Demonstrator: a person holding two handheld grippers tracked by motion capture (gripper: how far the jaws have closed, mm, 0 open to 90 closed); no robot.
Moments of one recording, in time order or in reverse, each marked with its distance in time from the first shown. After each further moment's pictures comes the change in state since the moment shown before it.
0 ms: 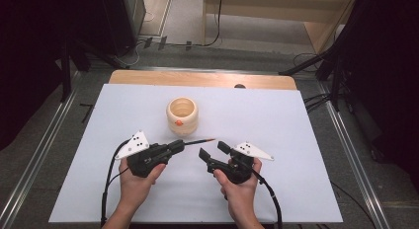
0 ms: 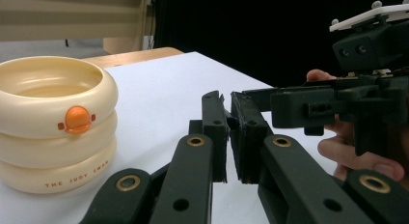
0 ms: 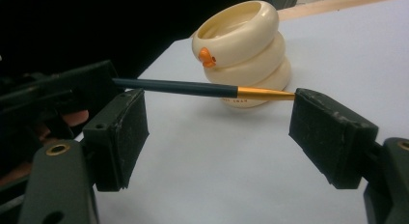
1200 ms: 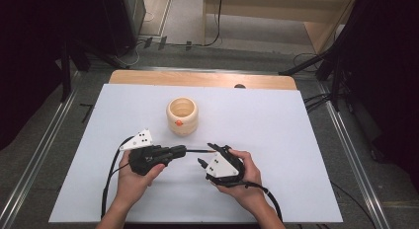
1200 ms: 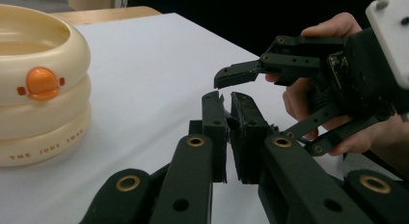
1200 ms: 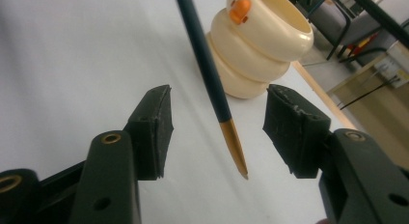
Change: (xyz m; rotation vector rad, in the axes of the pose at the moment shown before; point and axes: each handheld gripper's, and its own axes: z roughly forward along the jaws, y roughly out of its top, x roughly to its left) left arm 0.010 0.003 0.004 0.156 -0.098 -0.051; right arm 0.011 -0.011 0.016 0.168 -0.133 -0.998
